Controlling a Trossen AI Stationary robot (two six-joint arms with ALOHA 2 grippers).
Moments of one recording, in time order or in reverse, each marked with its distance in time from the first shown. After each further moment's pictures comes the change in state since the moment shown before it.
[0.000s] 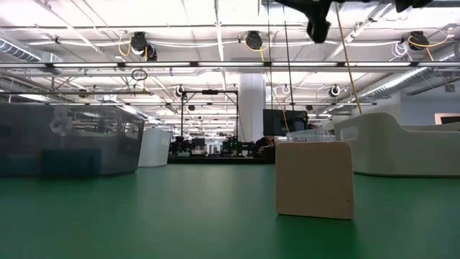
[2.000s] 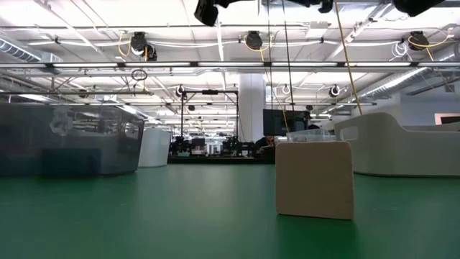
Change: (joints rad) left arm 0.126 0.110 0.000 0.174 -0.087 -0.330; right arm 0.164 0.273 0.000 0.609 0.772 -1.102
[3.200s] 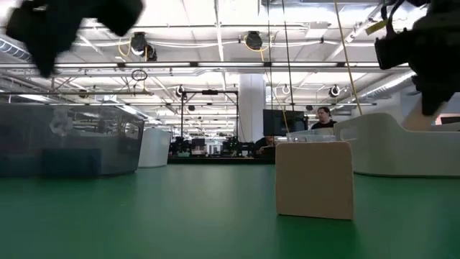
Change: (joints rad) left arm -0.233 -0.101 0.000 -1.525 0.959 -0.591; right arm 0.005 -0.406 0.000 -1.977 -0.763 1.380
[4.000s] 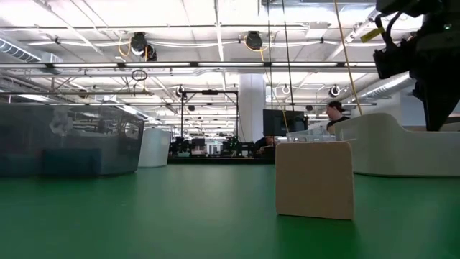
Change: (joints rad) left arm -0.440 0.018 0.000 -0.162 0.055 -0.715; right arm -0.001 0.100 0.000 -0.017 0.003 -0.052
